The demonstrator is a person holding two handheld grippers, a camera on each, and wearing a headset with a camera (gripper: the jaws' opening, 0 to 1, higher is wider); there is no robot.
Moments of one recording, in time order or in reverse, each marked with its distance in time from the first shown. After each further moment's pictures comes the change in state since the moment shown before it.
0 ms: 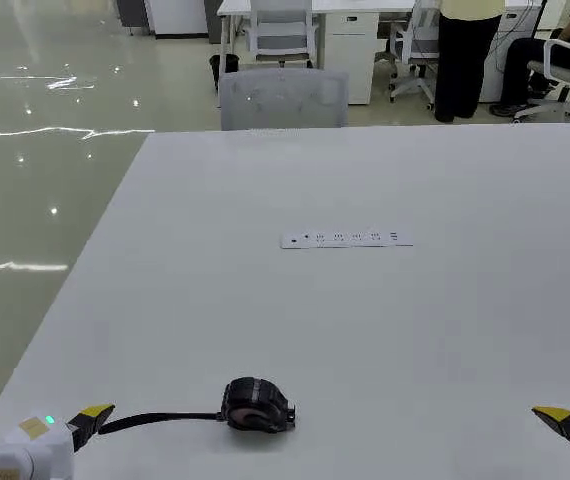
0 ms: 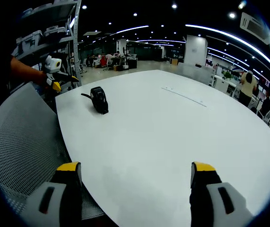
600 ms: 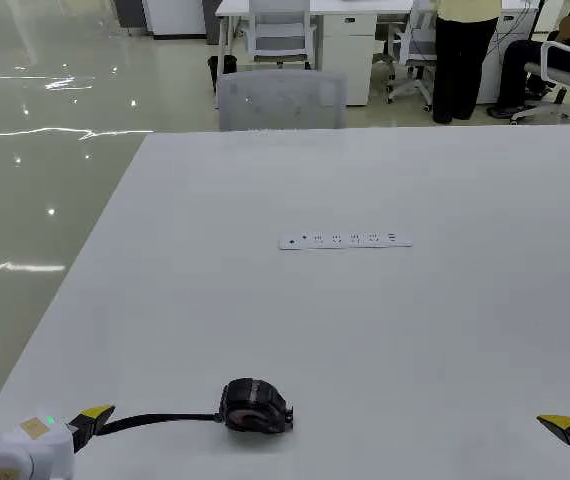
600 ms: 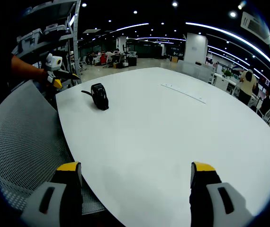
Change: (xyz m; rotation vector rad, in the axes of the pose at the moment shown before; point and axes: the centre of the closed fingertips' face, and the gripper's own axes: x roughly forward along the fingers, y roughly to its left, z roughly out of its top) left arm 0.003 0.002 -0.004 -0.010 0.002 -0.004; right arm -0.006 0.000 -0.007 0.010 0.014 0.000
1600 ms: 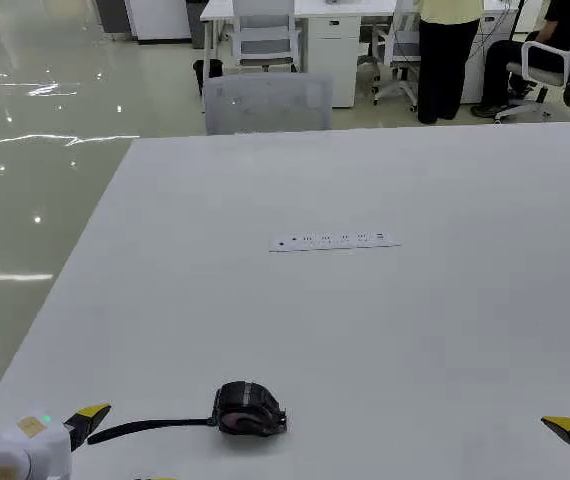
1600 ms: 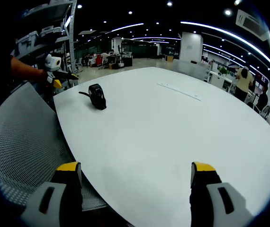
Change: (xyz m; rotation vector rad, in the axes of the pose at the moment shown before) left arm 0.005 -0.002 0.010 0.022 0.007 -0.008; right arm -0.010 -0.002 -0.007 0.032 -0.004 -0.031
